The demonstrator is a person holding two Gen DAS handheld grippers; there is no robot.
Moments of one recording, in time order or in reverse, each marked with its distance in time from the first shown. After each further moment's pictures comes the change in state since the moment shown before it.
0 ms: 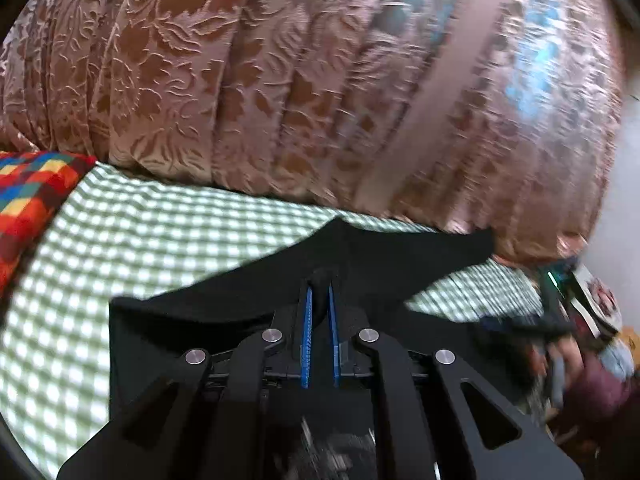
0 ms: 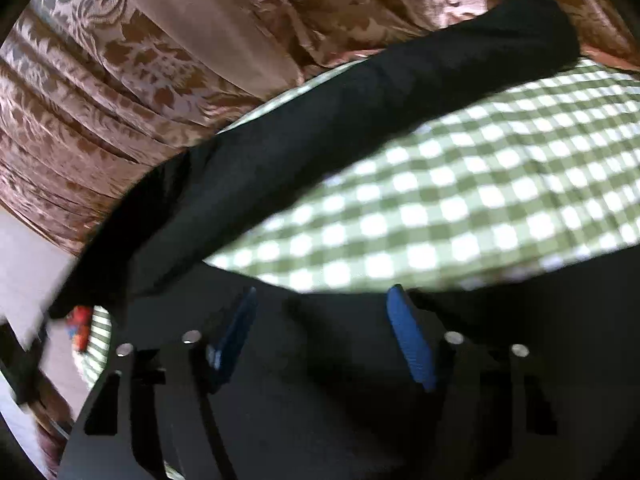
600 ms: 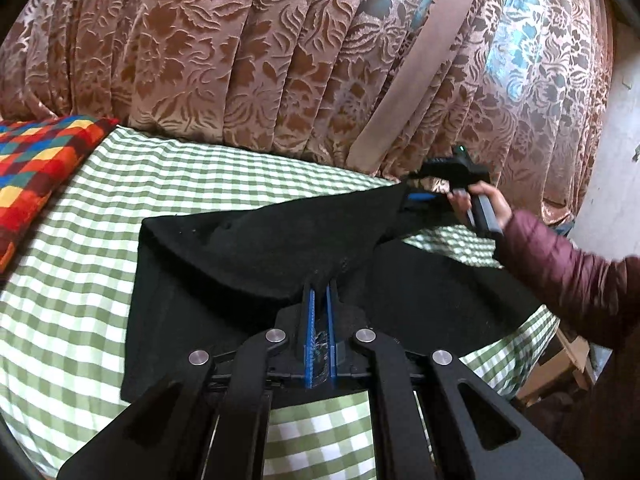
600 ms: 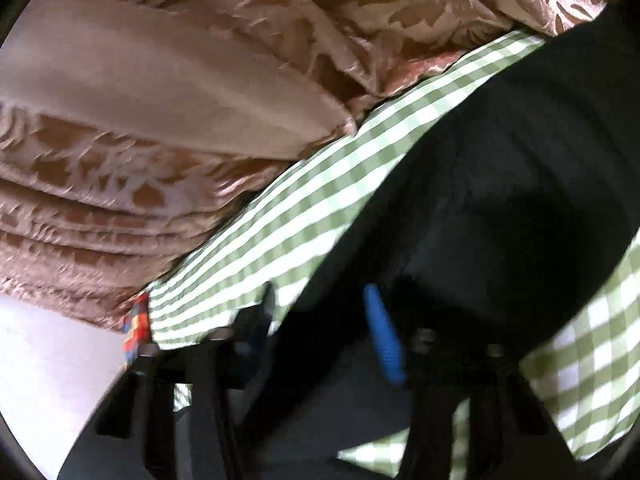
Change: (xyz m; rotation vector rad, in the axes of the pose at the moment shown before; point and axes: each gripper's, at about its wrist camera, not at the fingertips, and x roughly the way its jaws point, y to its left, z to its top) left arm -0.055 0.004 -0.062 -0.001 0.075 0.004; right arm 0.107 0.034 0.143 0.215 0.076 0.073
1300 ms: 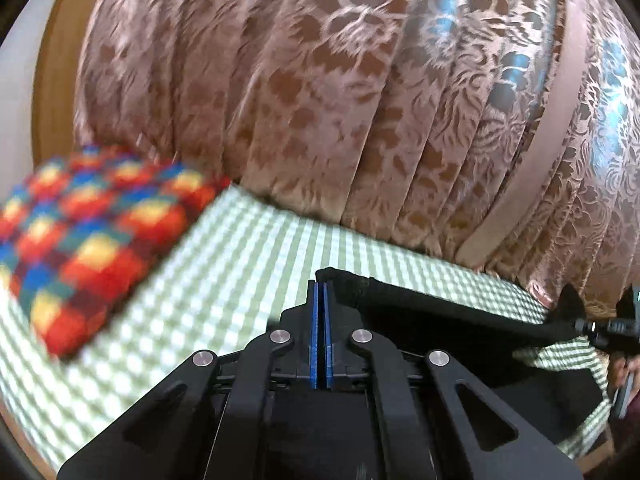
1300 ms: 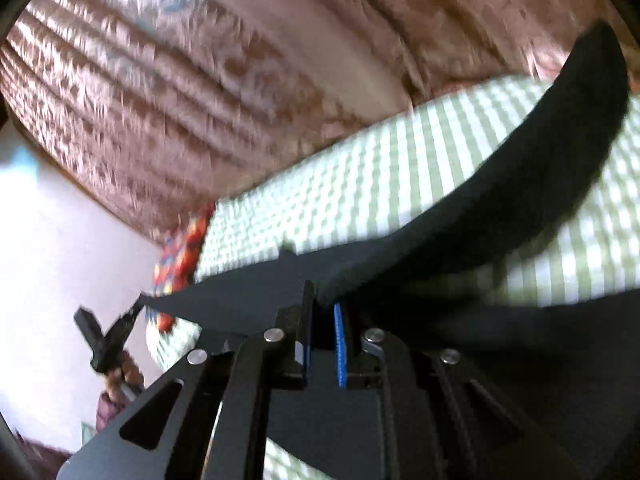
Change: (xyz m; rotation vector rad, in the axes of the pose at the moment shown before) left arm -0.024 0.079 0.048 -0.184 -0.208 0.313; right arm -0.142 -0.017 -0.185 -0.319 -0.034 0.180
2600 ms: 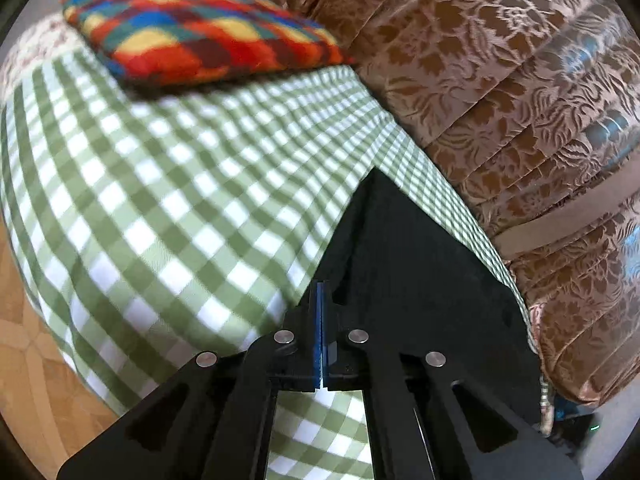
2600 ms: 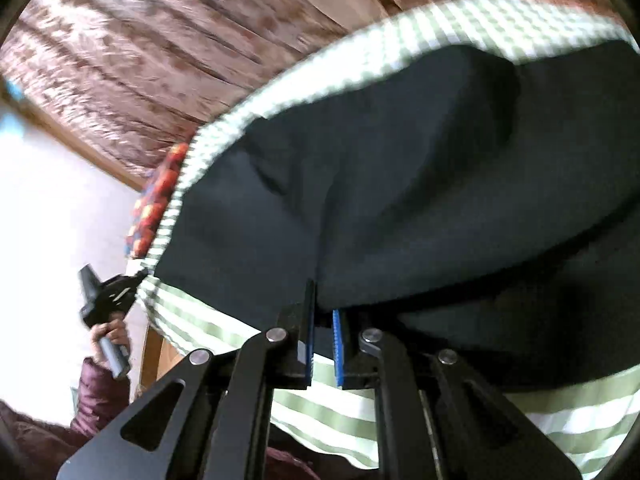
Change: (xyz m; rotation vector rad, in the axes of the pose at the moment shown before) left arm -0.007 0.080 -0.106 -0.466 0.240 0.060; right arm 0.005 -0.023 -0.107 0.012 0.149 -0.068
